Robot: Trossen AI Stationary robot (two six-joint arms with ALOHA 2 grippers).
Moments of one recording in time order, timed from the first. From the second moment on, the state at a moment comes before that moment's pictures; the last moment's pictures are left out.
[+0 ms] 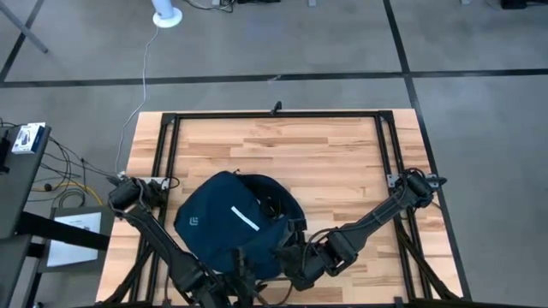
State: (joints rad) left arm -0.85 1.93 1.56 -0.55 -0.82 -0.56; right arm 0.59 2.02 1.90 -0.98 0.43 0.32
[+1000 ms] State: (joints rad) left arm -0.84 2.10 1.64 -0.72 -1.14 -0.33; right arm 0.59 2.02 1.91 -0.97 0.45 0.34
